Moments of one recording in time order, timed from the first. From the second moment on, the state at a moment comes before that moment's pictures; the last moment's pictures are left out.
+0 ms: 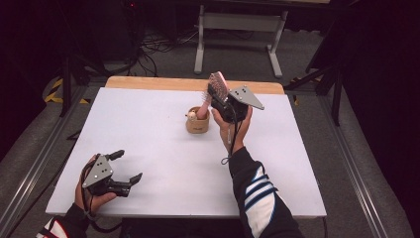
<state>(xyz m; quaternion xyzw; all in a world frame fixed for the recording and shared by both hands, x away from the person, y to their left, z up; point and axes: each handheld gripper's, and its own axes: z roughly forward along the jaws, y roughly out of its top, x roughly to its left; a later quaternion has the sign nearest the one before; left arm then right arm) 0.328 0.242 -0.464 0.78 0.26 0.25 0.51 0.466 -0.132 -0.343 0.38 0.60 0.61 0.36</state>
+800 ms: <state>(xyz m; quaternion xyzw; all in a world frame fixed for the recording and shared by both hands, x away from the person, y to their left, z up) 0.328 0.240 -0.464 0.78 0.26 0.25 0.51 0.472 -0.126 -0.380 0.41 0.60 0.61 0.31</state>
